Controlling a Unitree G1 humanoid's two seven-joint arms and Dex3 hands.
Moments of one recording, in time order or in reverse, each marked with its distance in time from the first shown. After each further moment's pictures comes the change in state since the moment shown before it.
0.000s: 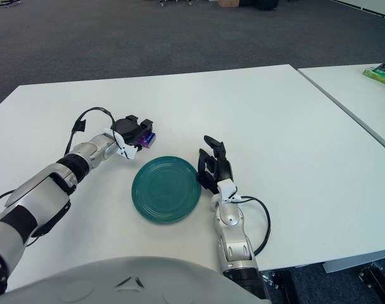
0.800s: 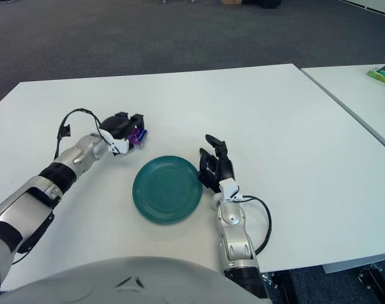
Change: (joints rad) left arm 0.164 0.129 0.246 -0.467 -0.191 0.115 -0.131; right arm -0.012 -0.002 -0.013 -0.007 0.014 -0.003 0.005
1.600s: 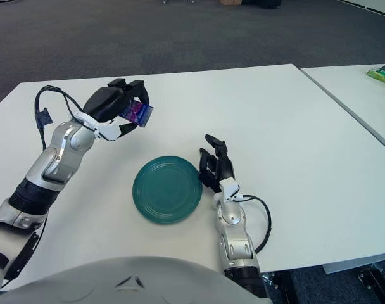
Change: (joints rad) left arm 0.223 0.024 0.163 -0.801 -0.058 0.225 -0.273; right arm 0.007 0.001 -0.005 -0.003 0.004 0.013 0.002
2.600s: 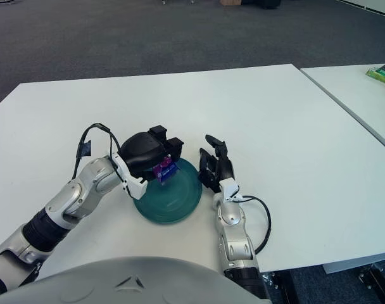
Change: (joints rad) left arm 0.149 -0.015 -0.234 -0.113 0.264 -0.175 -0.111; right arm 0.006 0.003 0.008 -0.017 0.001 0.007 -0.002
